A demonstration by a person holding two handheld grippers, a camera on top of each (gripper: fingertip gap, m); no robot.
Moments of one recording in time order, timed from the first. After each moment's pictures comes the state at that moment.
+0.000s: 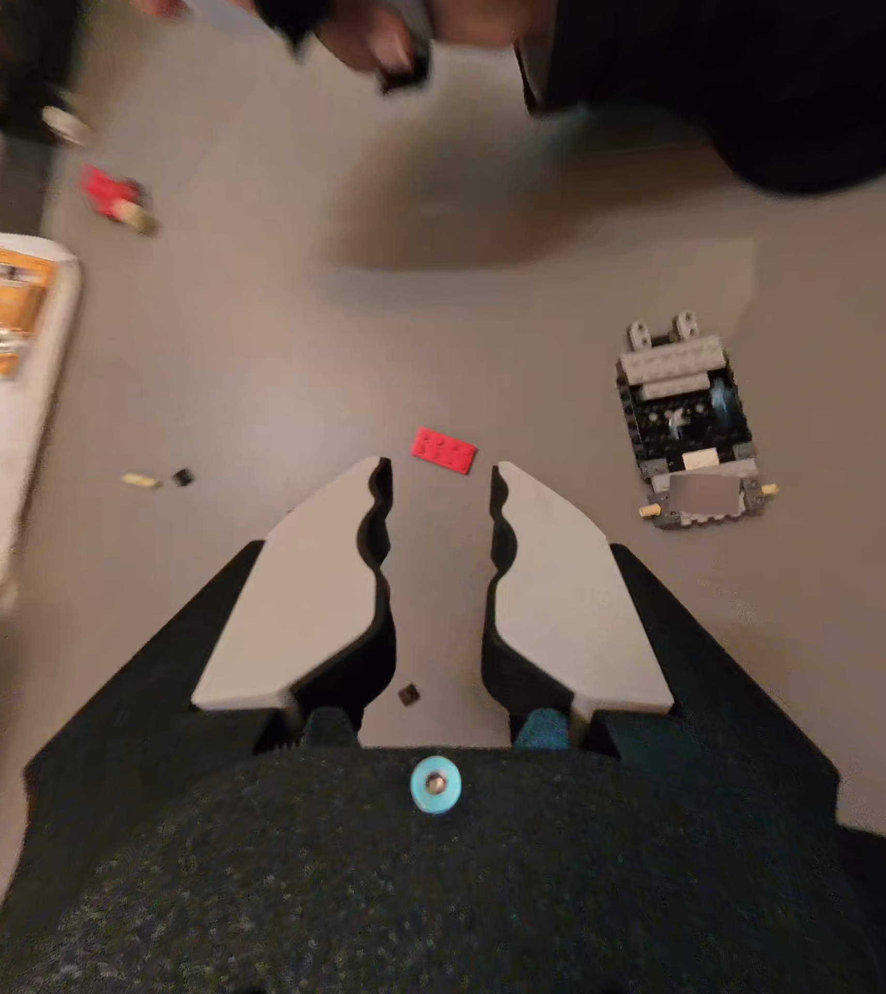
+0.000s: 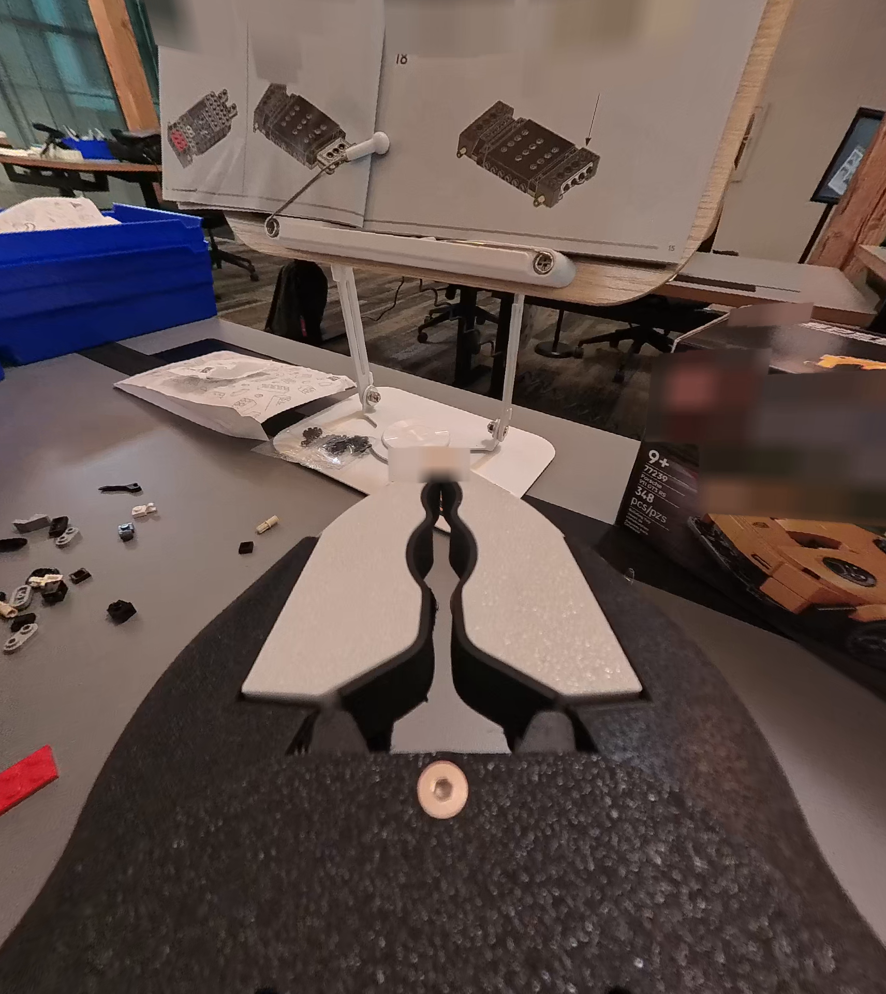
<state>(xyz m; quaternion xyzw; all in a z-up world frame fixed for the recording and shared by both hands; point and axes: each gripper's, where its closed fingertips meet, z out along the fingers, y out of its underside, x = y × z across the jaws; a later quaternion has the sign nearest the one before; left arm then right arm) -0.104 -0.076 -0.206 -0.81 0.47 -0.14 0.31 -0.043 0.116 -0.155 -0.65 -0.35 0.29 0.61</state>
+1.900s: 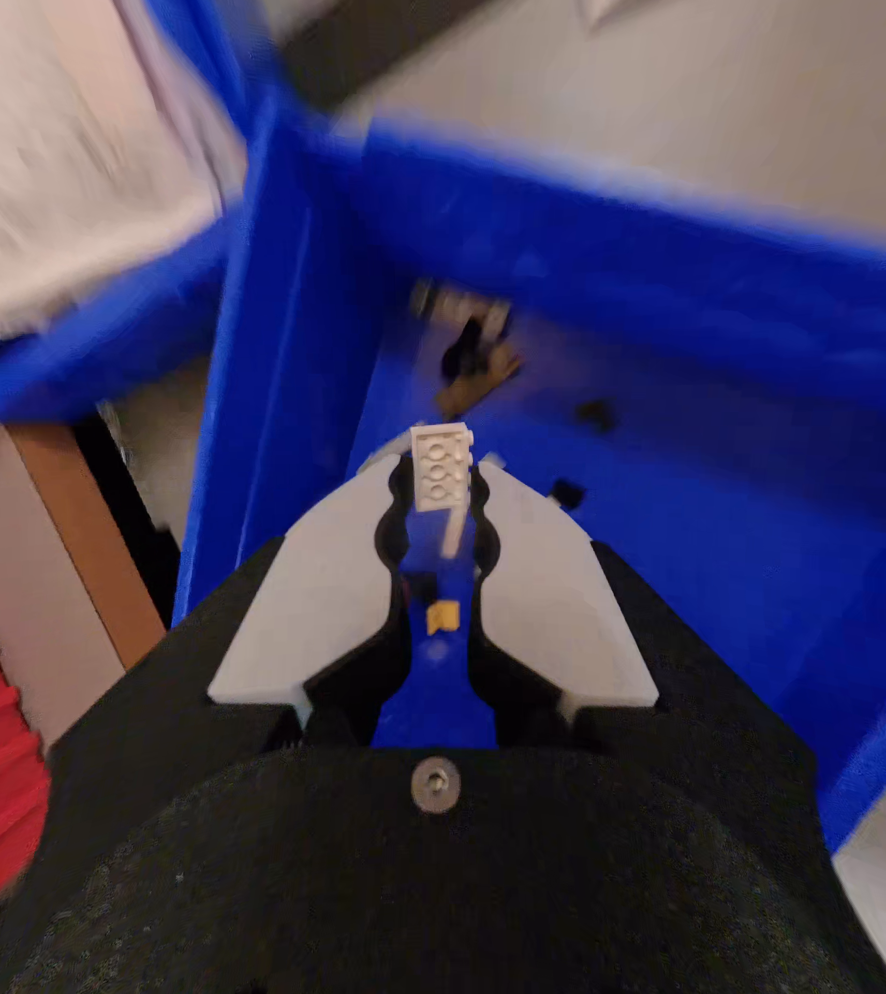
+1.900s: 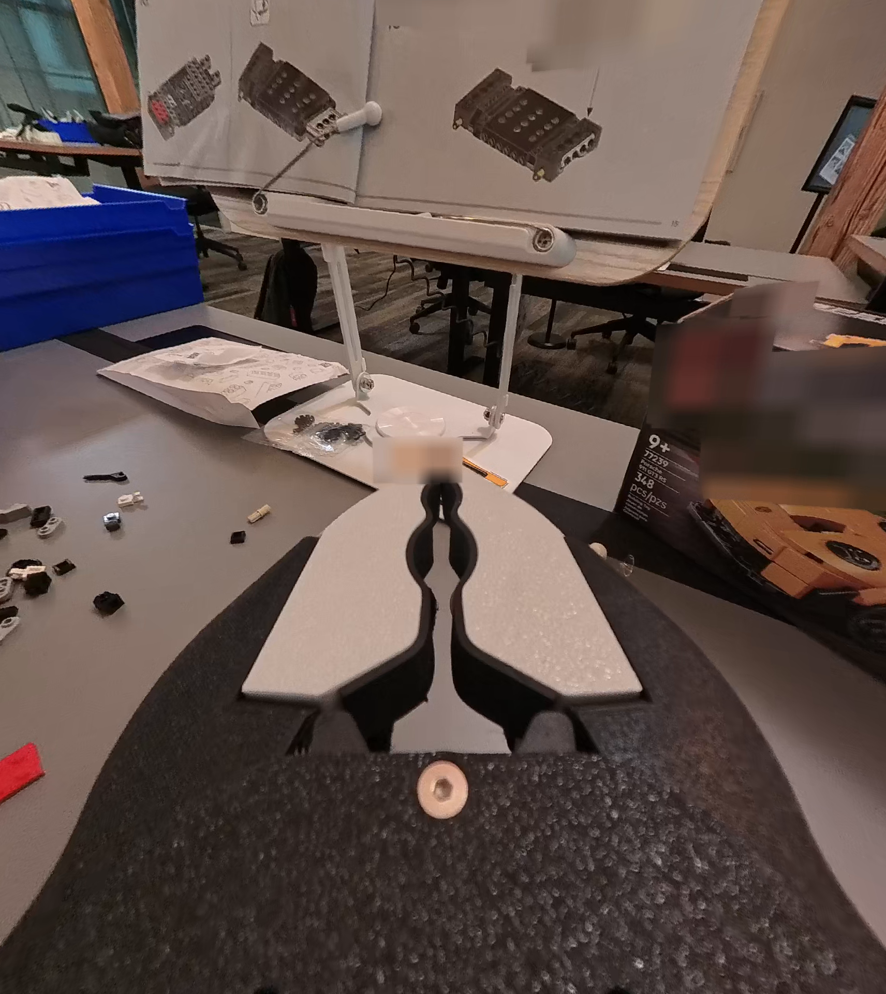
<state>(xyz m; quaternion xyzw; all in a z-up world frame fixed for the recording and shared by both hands) -0.536 -0.174 -0.196 -0.98 0.00 0.12 0.18 -0.044 0.116 -0.163 -0.66 -0.35 0.28 0.61</state>
